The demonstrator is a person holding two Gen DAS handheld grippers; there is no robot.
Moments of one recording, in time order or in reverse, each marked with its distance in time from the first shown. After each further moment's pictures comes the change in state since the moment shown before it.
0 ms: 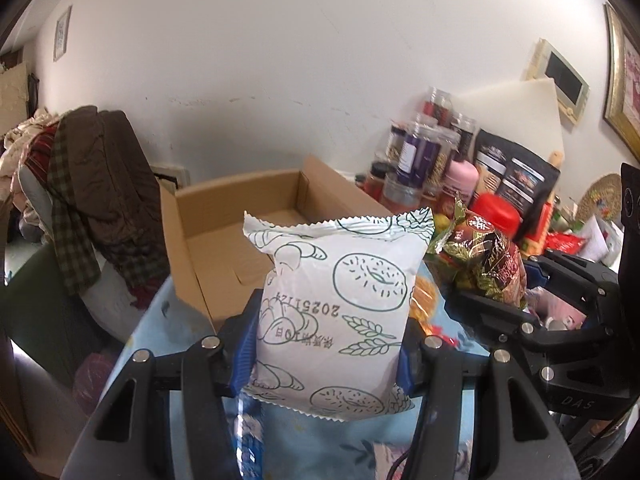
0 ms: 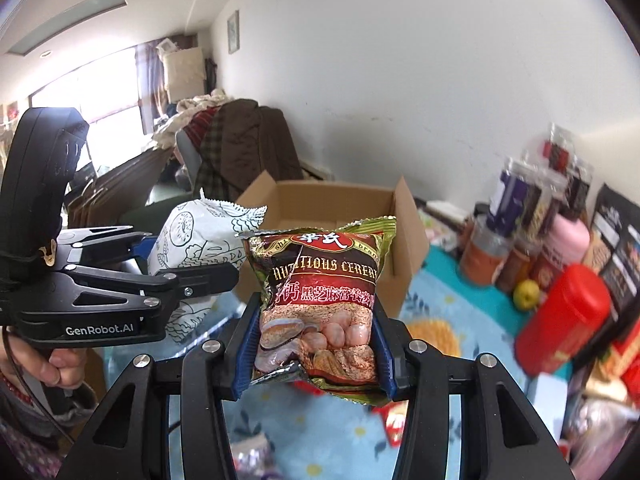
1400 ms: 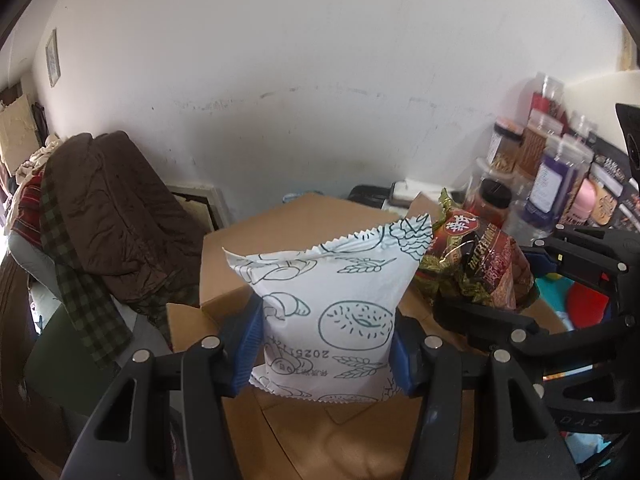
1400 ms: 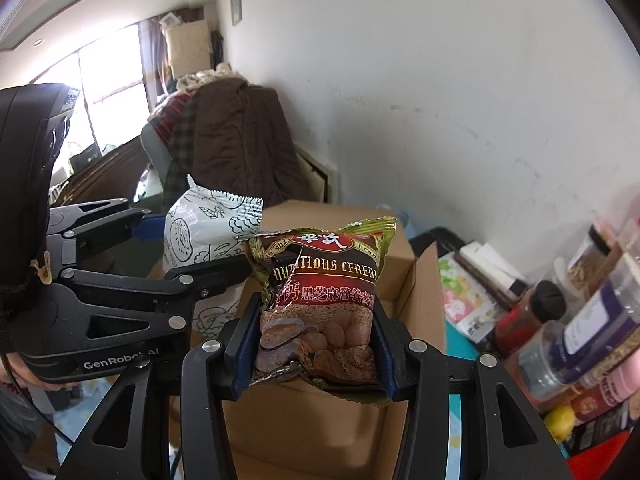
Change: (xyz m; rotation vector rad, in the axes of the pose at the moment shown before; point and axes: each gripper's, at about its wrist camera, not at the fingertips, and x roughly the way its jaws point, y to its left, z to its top) left arm 0.179 0.070 0.118 0.084 0.103 0.179; right arm 0.206 -0.065 0.115 -0.027 0.152 0.071
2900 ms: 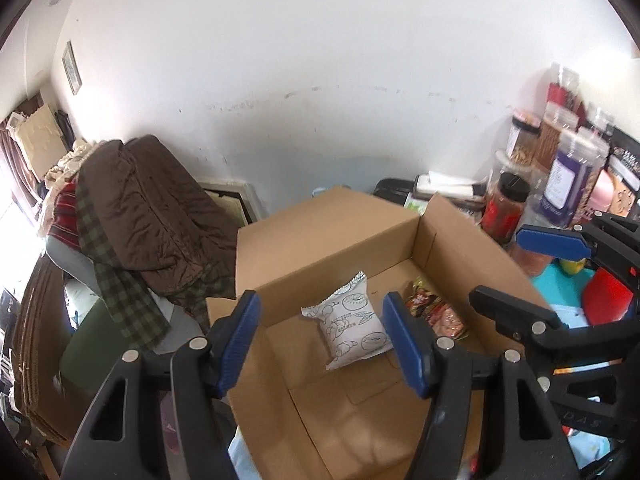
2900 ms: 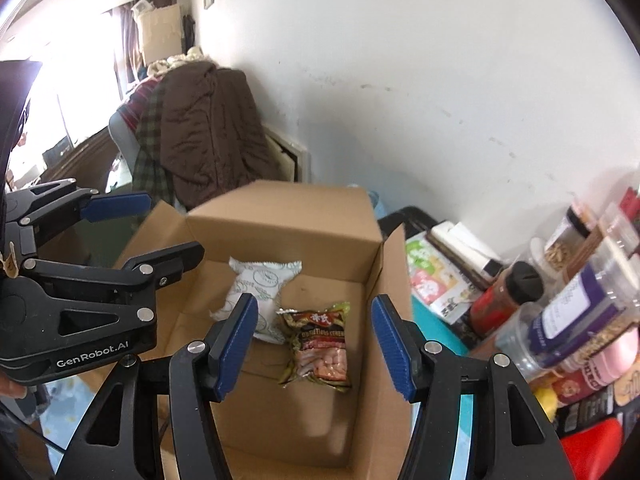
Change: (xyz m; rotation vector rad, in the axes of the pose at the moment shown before) left arm -0.038 -0.016 0.012 0.016 0.026 0.130; right arm -0.020 0.000 0.003 0.022 0.028 -0.118
